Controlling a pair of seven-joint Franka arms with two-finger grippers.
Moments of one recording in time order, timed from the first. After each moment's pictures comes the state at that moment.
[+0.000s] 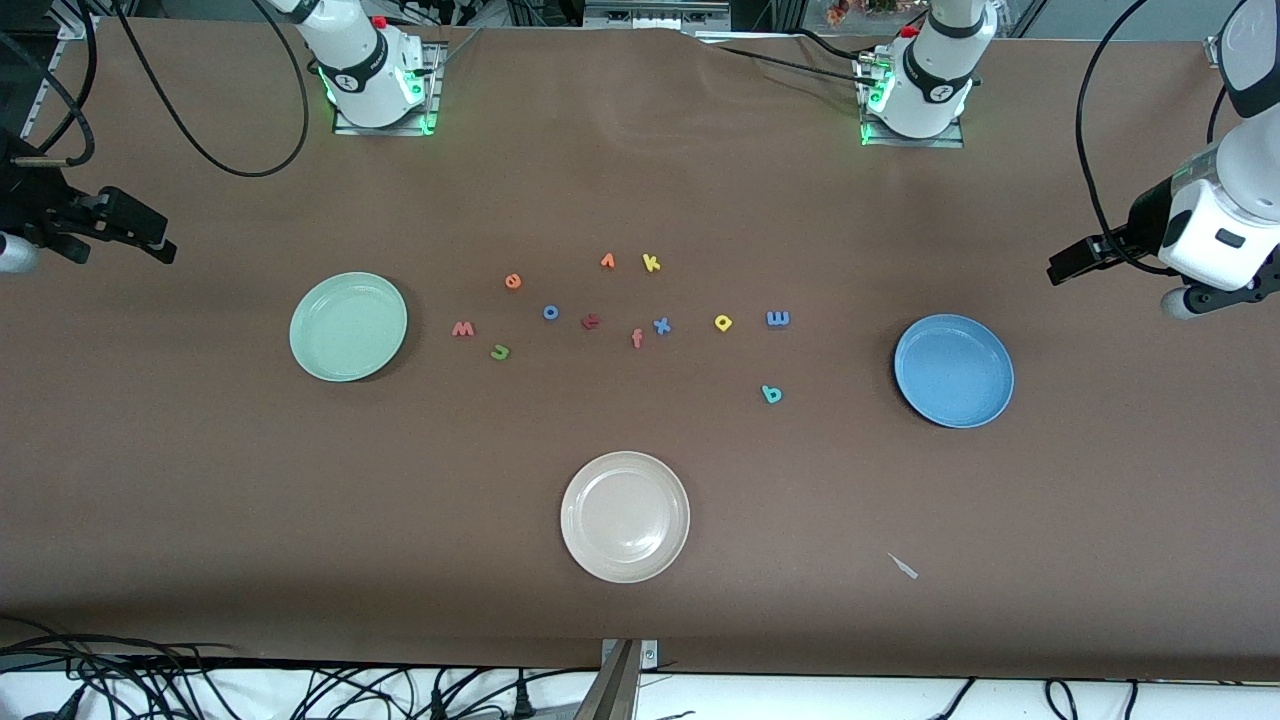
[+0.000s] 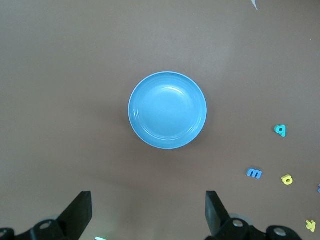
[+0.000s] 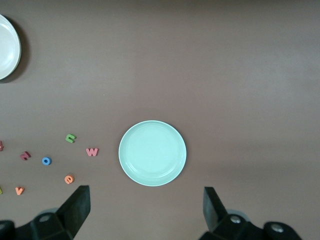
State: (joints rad) left arm 0.23 0.01 -0.23 -1.76 0.01 1.63 -0.32; right arm -0.01 0.00 0.00 -1.62 0.03 1.66 -0.01
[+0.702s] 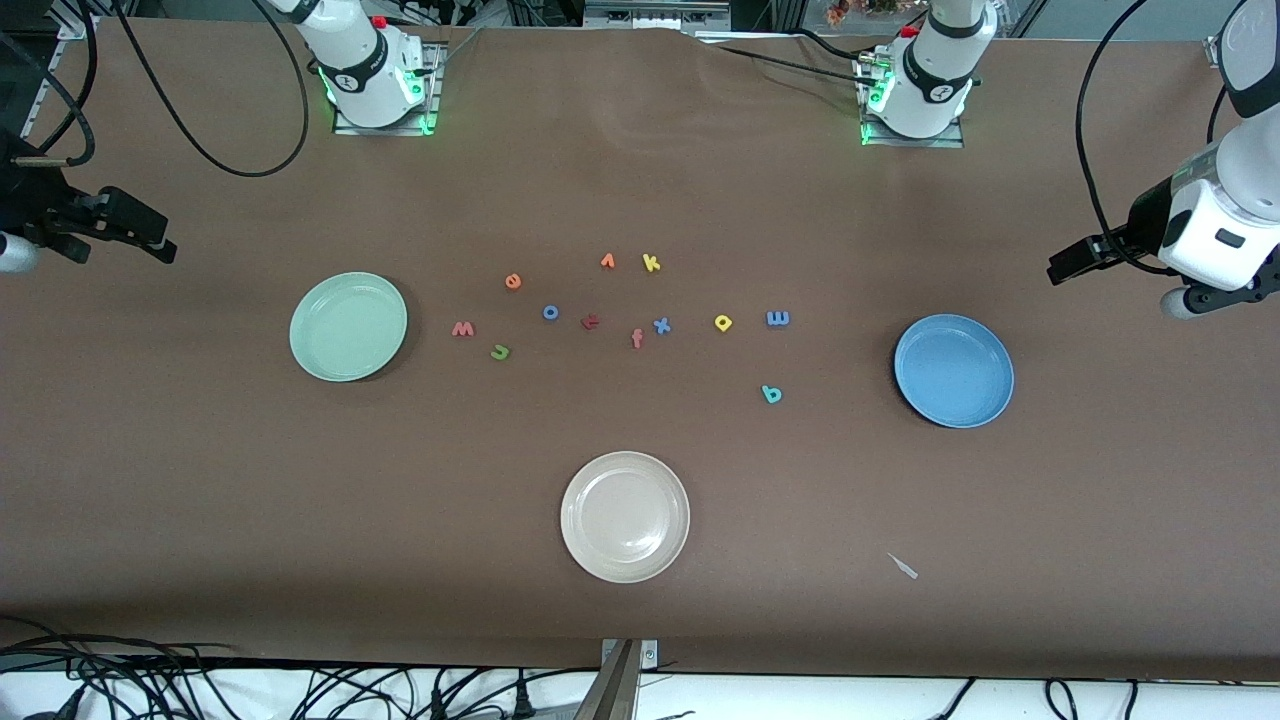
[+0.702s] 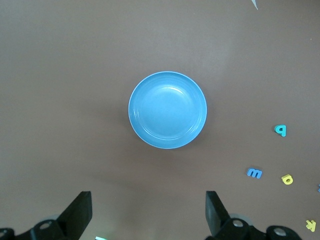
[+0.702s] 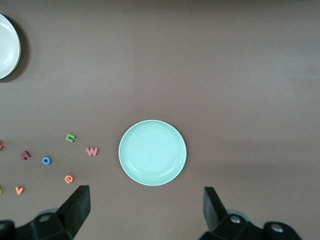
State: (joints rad) left arm 0.23 0.01 -0.23 -1.76 0.01 1.63 -0.32; right arm -0.01 0.00 0.00 -1.62 0.03 1.65 -0.01
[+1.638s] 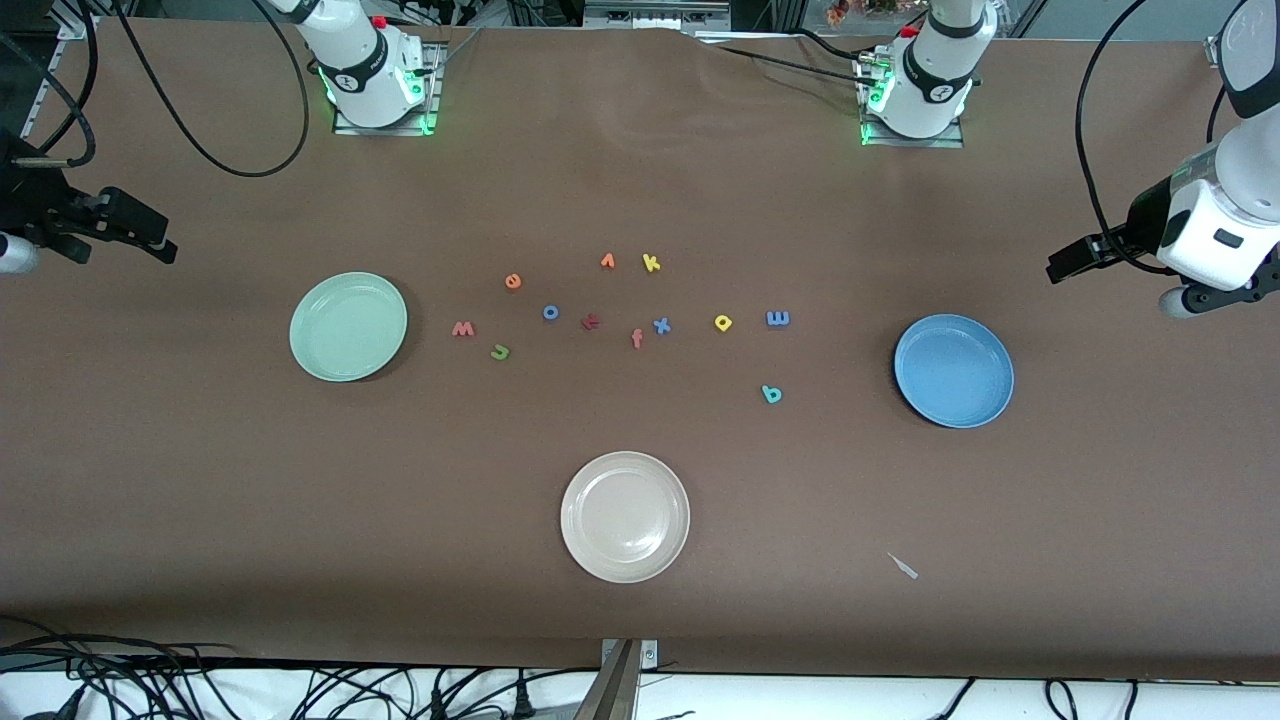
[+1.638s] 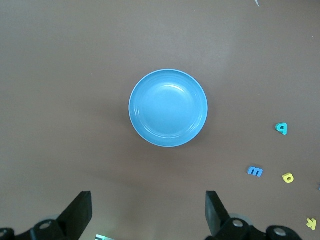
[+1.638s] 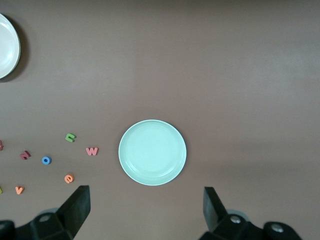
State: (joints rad) left arm 0.23 0.01 -0.23 -1.76 0.01 1.62 -0.32; right arm -0.01 0.00 0.00 -1.62 0.03 1.65 -0.01
